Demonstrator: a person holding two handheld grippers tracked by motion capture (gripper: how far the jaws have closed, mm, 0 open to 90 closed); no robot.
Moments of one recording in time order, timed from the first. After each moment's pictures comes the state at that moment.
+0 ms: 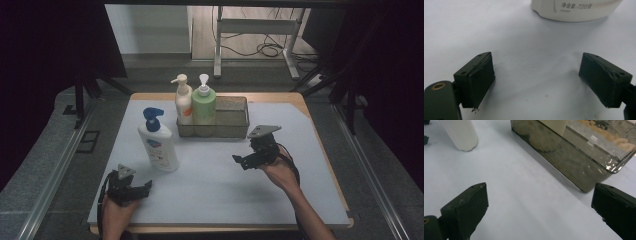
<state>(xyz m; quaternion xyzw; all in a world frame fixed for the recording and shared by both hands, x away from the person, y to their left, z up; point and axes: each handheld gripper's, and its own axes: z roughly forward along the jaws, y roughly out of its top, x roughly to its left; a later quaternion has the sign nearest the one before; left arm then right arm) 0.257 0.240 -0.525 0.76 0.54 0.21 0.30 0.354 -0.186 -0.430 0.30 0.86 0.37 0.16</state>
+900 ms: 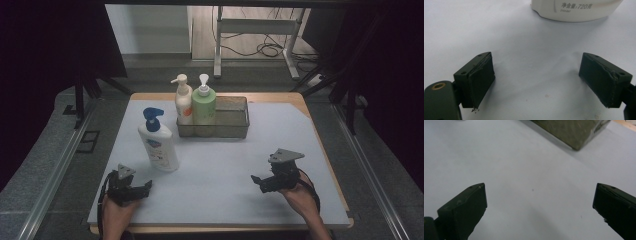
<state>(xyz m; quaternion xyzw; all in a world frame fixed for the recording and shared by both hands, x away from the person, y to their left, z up) 0.257 0.239 -0.525 0.76 0.54 0.21 0.30 0.299 -0.241 -0.464 0.33 0.85 0.37 0.19</state>
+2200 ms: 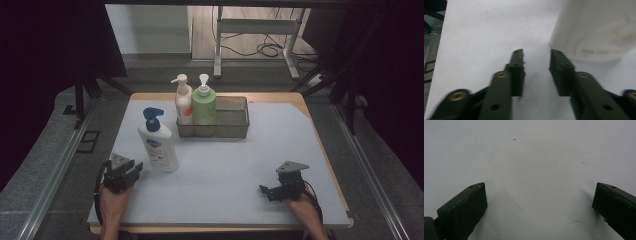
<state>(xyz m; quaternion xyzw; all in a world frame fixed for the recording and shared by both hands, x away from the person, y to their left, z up) 0.287 0.256 -0.511 0.72 0.54 0.25 0.35 0.296 -0.274 -0.523 0.39 0.84 0.34 0.16</state>
